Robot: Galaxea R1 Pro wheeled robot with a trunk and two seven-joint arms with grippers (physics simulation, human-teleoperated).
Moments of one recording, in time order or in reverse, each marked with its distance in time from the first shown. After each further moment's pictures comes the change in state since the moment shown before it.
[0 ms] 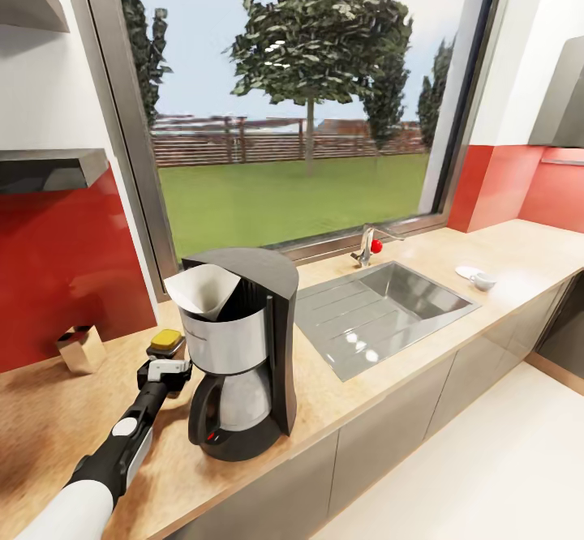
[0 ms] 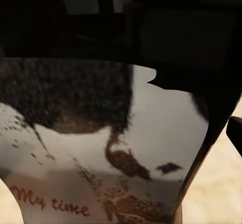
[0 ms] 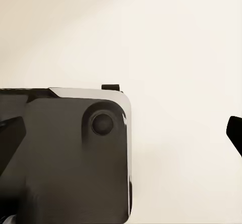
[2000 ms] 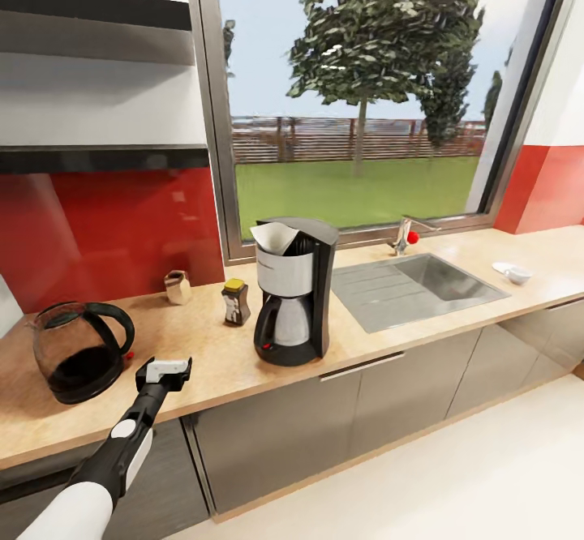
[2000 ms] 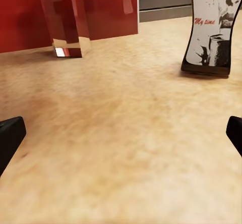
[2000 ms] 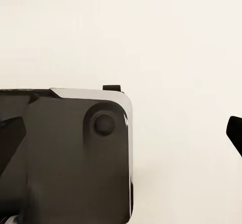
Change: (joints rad) left arm 0.006 0.000 0.001 -0.002 0.037 -0.003 0.000; right arm 0.000 0.003 0.000 -0.001 0.000 -0.001 0.000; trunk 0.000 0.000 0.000
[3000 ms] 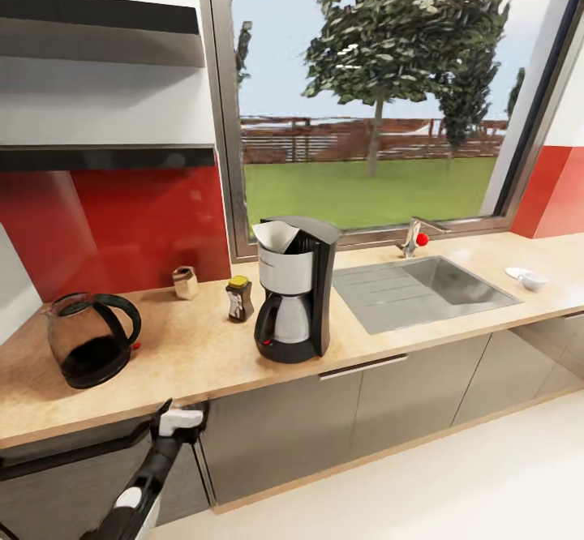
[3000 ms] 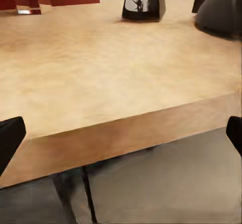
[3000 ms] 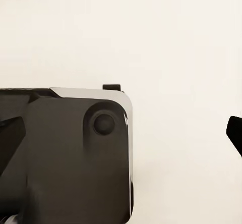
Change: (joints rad) left arm 0.199 -0.076 -0.007 -0.026 -0.003 -0.165 -0.072; right arm 0.000 0.000 -0.001 0.001 0.000 0.001 0.000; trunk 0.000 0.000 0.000
